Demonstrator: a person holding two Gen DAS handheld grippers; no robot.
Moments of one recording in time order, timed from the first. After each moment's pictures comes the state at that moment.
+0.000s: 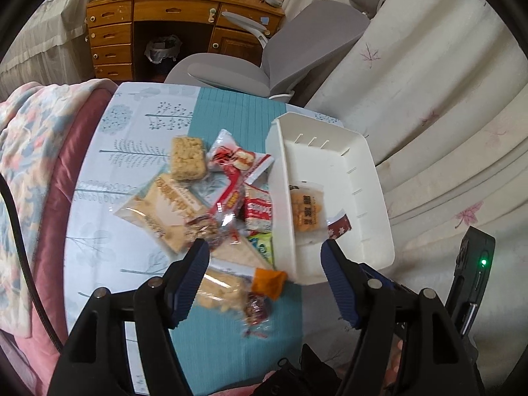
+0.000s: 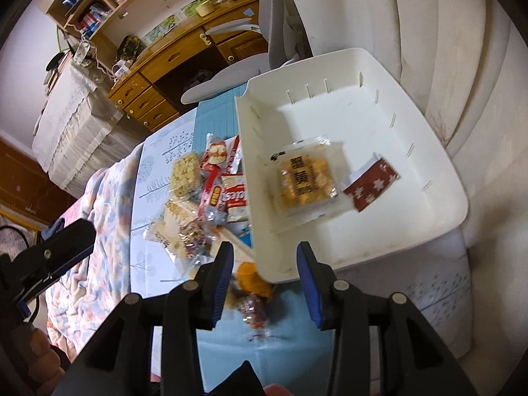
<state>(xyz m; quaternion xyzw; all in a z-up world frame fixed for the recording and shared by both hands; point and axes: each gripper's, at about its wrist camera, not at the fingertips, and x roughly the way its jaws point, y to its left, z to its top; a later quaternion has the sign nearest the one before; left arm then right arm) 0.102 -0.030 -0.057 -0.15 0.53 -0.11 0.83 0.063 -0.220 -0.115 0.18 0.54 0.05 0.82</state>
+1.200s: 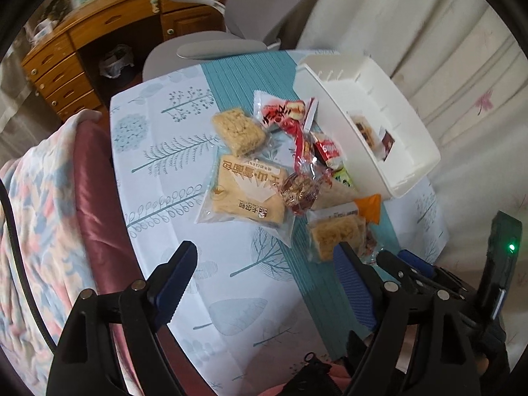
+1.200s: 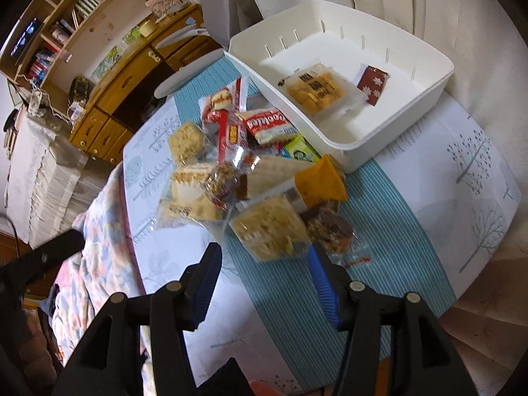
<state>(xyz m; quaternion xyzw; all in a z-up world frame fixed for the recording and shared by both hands) 0.132 0.065 -0.100 0.05 0.59 -0.22 0.78 -0.006 -0.102 -0.162 0.27 0.53 -0.09 0.80</state>
